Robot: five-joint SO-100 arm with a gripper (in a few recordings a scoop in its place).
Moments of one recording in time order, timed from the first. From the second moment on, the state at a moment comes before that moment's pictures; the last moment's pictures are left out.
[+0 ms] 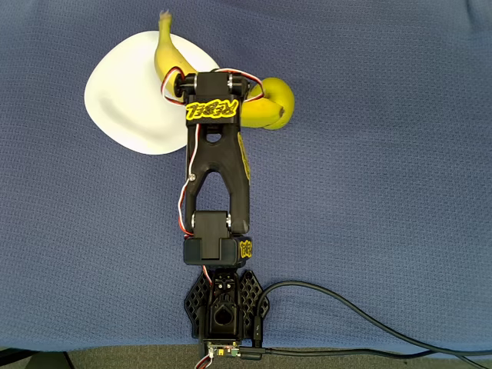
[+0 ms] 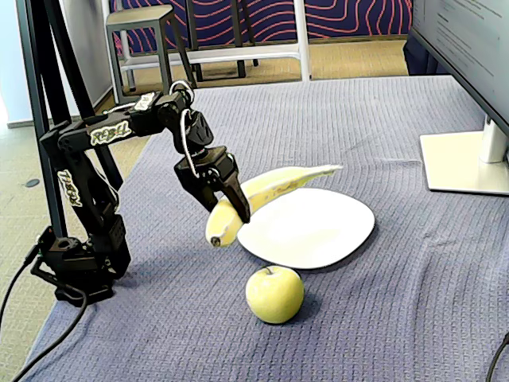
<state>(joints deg) -6.2 108.4 96.9 76.7 23.7</state>
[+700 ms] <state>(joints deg) -17.5 83.2 78.3 79.3 39.3</state>
